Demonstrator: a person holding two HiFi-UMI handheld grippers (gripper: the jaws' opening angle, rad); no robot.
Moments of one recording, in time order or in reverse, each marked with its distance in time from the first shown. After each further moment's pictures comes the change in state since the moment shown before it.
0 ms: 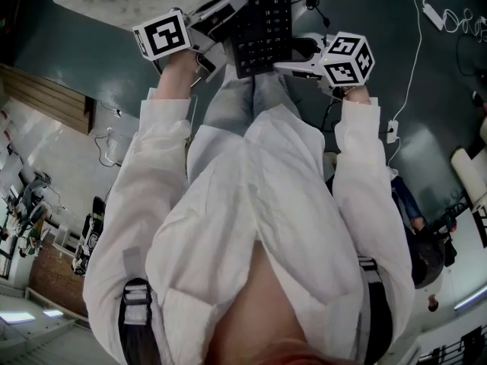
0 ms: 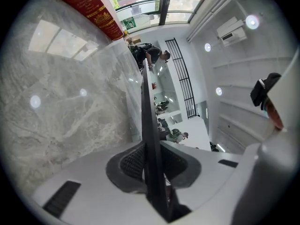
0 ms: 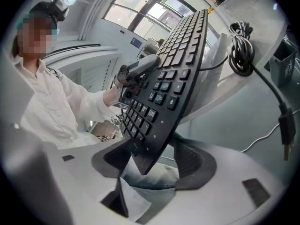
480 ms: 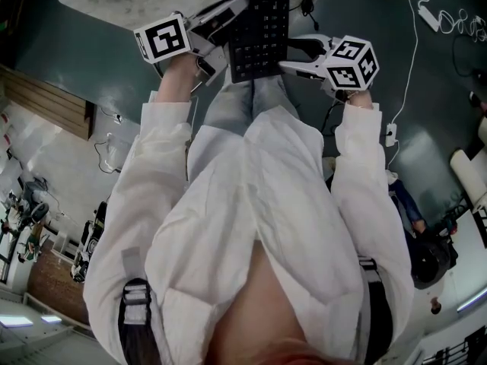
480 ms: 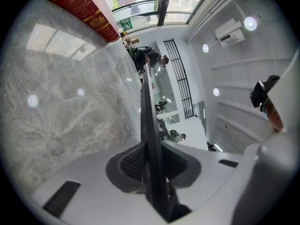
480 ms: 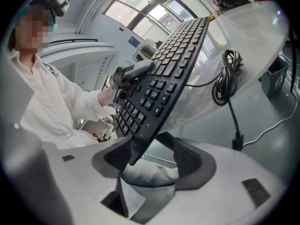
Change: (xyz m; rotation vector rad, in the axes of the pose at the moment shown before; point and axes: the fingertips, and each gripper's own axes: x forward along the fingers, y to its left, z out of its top) left arm 0.001 -0.013 0.003 -0.002 0.004 -0.012; right arm -0.023 -0.007 0.007 -0.026 -0.001 -0.112
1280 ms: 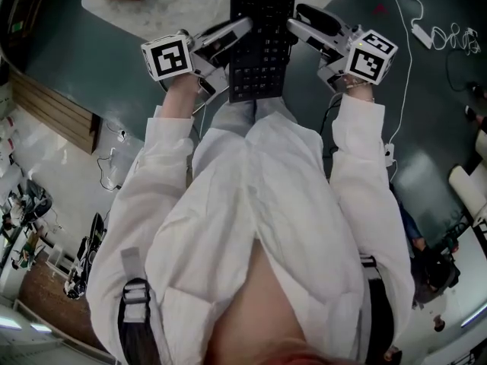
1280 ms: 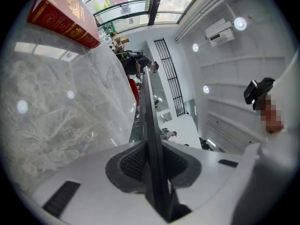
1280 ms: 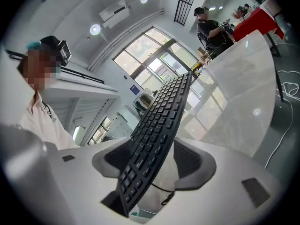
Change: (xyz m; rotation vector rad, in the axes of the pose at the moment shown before) left arm 0.005 -0.048 0.015 0.054 0.015 -0.069; right arm -0.099 -0.013 0.172 -0.012 -0.595 -0.035
